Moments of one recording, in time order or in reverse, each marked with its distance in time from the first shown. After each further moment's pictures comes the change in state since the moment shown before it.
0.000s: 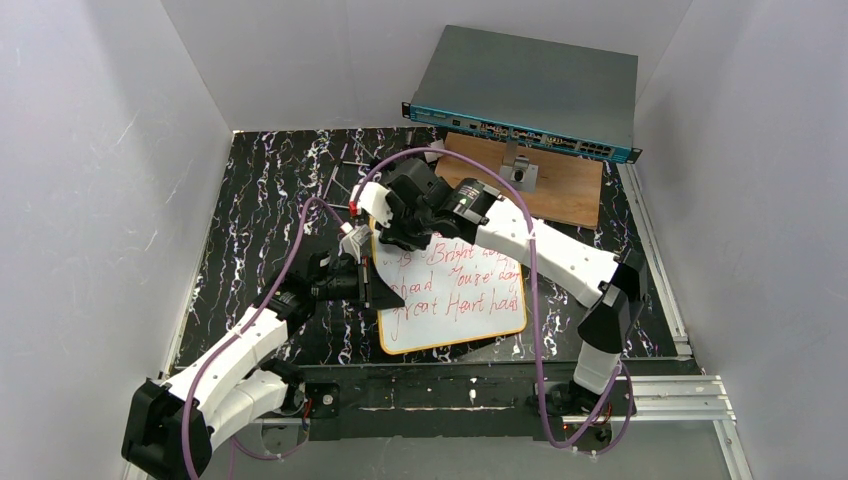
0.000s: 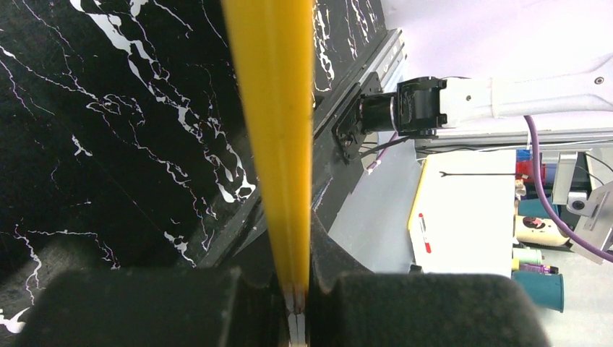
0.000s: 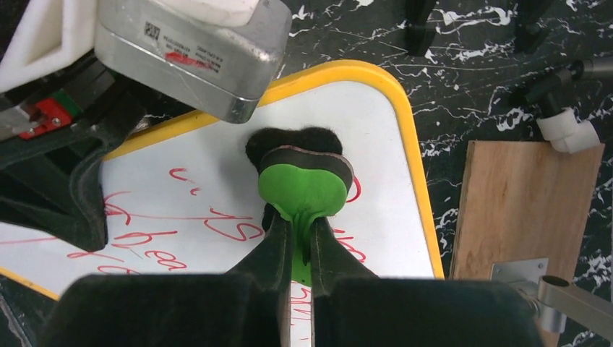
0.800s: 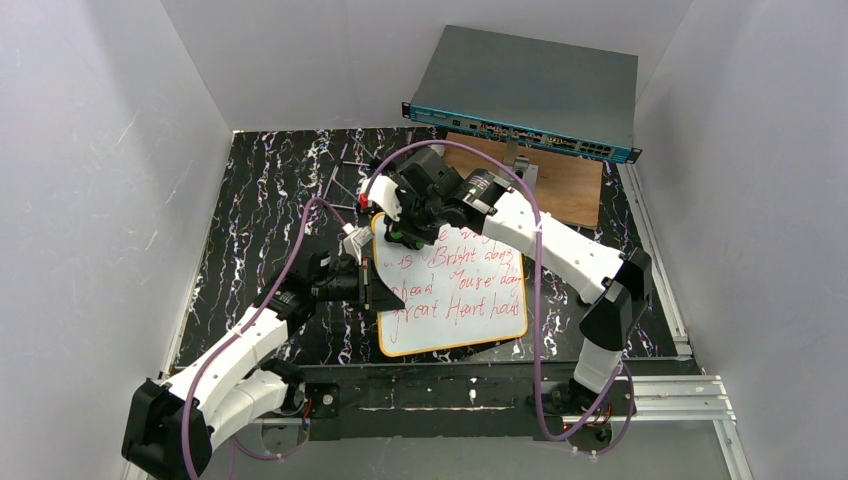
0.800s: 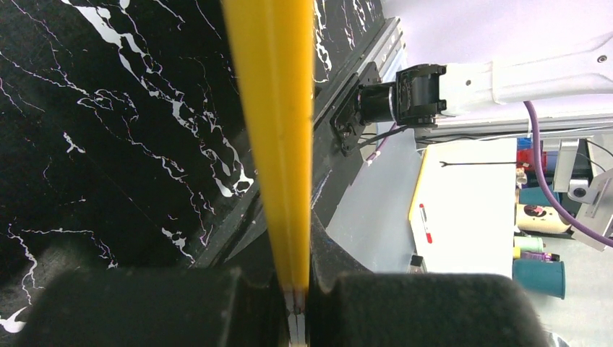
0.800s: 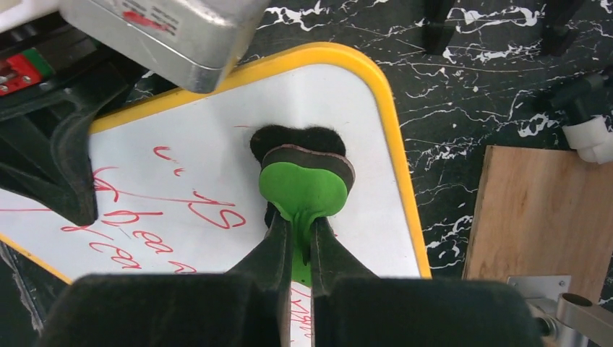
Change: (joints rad) left arm -0.001 0.003 0.002 -0.010 0.024 0.024; right arm -0.071 -0.010 0.000 -0.029 -0.149 -0.045
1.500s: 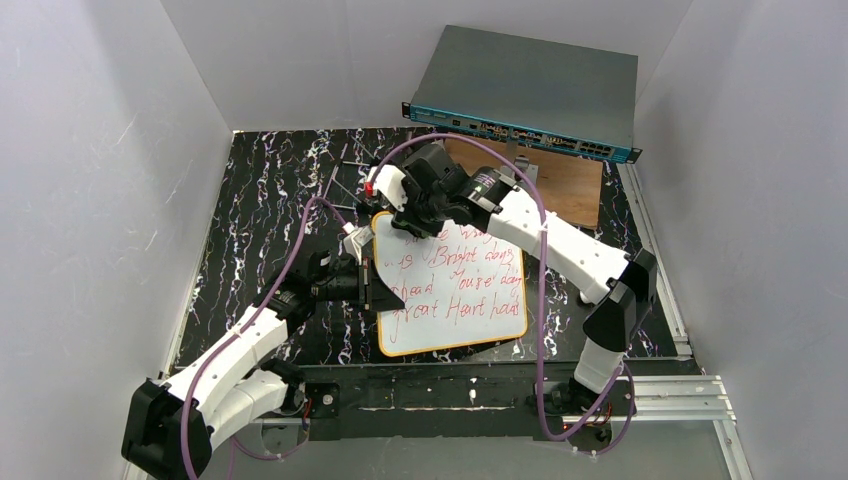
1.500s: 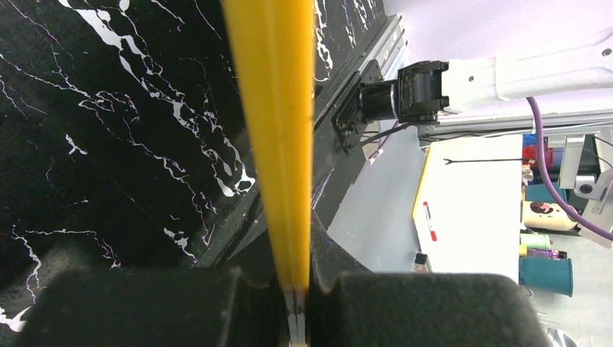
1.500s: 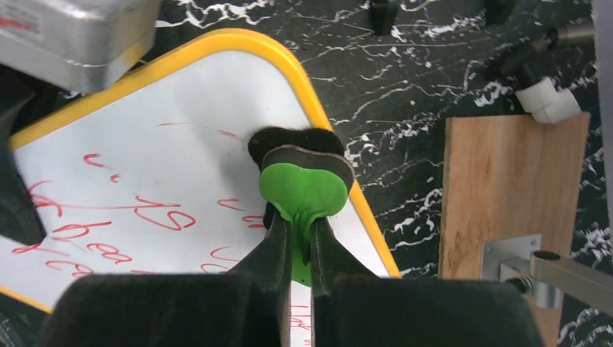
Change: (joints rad) left arm -0.001 0.000 0.009 -0.018 -0.002 0.019; right arm -0.010 -0.015 -0.009 0.033 0.128 0.054
